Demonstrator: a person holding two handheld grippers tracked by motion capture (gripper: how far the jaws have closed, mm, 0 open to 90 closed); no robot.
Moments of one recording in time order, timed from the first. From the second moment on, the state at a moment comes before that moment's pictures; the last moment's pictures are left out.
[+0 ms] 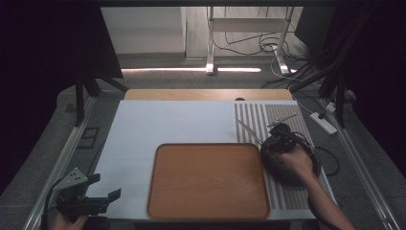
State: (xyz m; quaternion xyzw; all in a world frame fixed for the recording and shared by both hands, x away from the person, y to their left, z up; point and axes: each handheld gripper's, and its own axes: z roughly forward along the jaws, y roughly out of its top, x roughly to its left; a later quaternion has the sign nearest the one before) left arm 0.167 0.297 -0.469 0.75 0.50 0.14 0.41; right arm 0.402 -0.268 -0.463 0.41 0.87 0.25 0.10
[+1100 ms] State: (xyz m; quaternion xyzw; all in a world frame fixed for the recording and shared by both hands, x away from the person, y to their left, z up) left arm 0.168 0.296 -0.469 0.76 0.49 0.14 0.41; right arm 0.310 -0.197 -0.500 0.34 0.92 0.20 0.05
